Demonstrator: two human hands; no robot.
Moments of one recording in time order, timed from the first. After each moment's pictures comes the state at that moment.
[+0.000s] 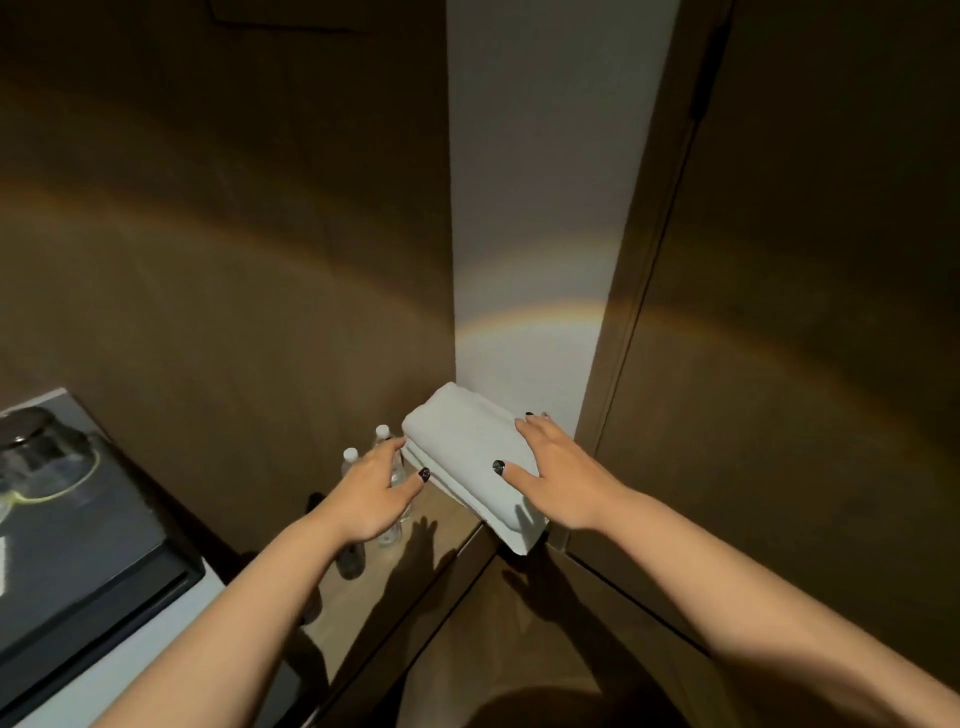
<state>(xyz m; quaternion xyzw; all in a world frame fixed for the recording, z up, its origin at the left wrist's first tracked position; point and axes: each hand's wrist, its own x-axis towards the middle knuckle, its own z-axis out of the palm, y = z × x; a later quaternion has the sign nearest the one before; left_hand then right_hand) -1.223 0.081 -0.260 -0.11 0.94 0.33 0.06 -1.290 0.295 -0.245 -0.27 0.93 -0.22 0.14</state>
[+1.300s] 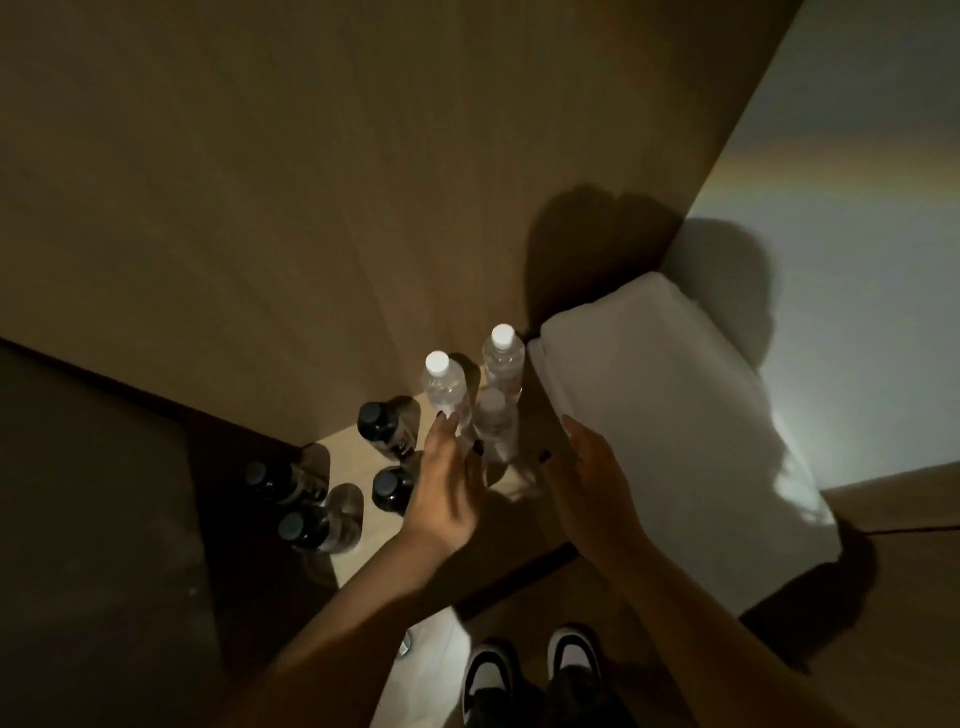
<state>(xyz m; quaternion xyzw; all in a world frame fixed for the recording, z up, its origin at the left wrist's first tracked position) -1.429 -0.043 -0.595 -0.35 0.85 0.38 -0.05 -1.528 0.079 -0.574 -0.18 0.84 -0.41 0.31</state>
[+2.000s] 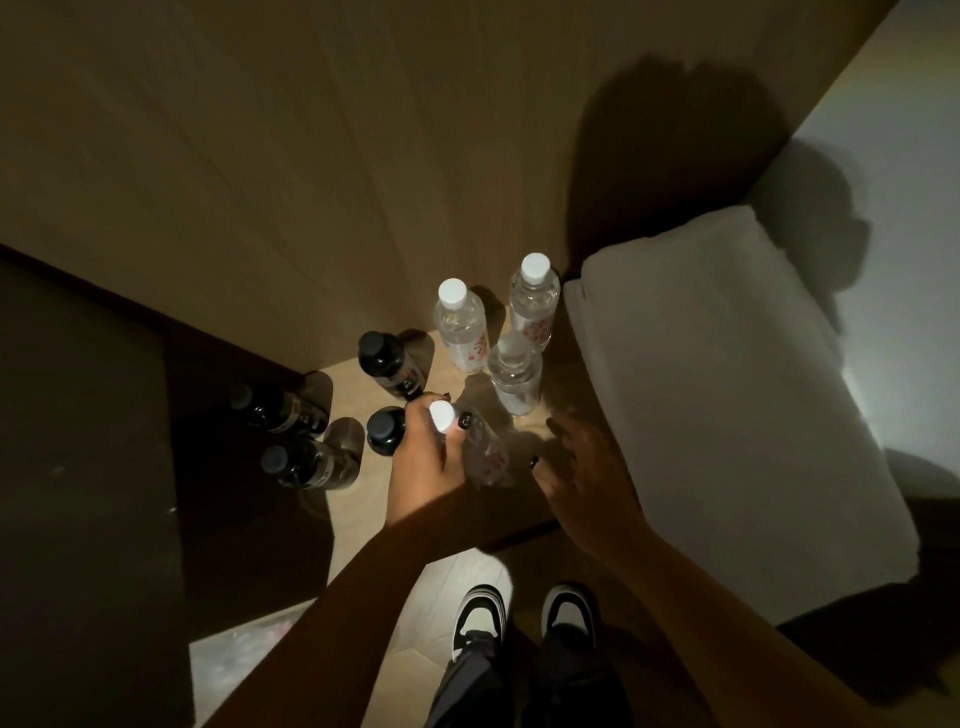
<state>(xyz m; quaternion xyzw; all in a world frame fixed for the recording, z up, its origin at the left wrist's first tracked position) -1.416 -0.031 -0.638 -0.51 0.72 0.46 -0.12 -1.529 0.086 -0.666 -0.35 0.82 -0.35 0.30</state>
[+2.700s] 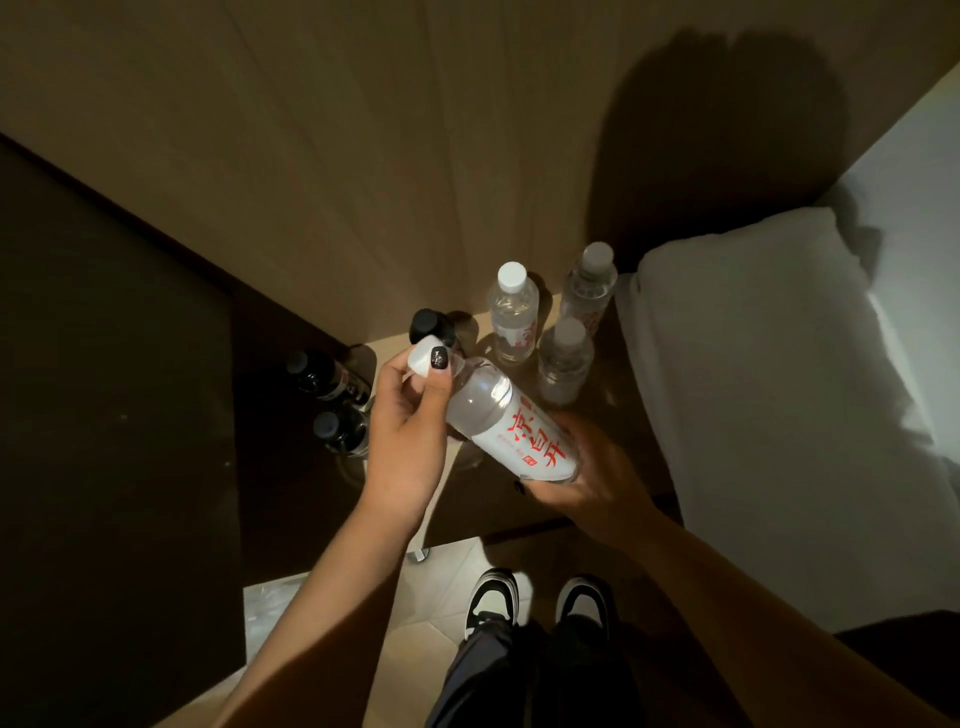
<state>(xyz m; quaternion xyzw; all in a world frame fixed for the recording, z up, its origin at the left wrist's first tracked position) -1.385 -0.055 -0.590 -0.48 0.55 0.62 -0.29 -1.516 0.069 -0.659 -0.39 0.74 -0.38 0.39</state>
